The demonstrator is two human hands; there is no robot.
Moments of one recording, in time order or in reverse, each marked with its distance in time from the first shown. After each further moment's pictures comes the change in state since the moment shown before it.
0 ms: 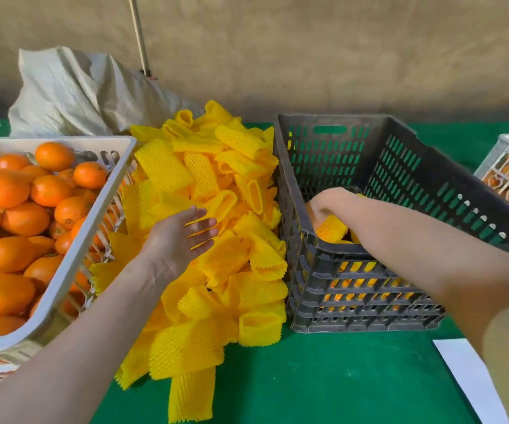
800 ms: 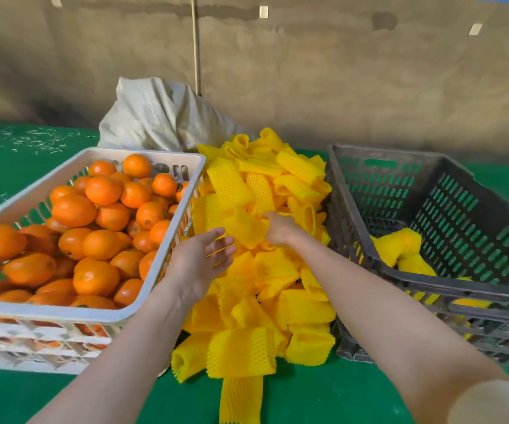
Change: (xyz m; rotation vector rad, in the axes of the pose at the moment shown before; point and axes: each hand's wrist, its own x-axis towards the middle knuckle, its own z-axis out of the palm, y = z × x) left_hand -0.032 0.013 -0.071 -0.161 0.080 0.051; right_hand 0.013 -0.161 -0.033 0.576 0.518 -0.175
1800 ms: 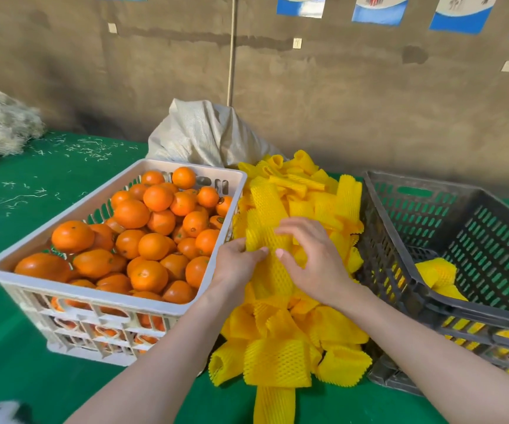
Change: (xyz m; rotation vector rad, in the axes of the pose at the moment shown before) left_hand -0.021 0.009 -0.012 0.236 0.010 0.264; right_hand -0.134 -0.057 -0.015 0.273 0.598 -0.696
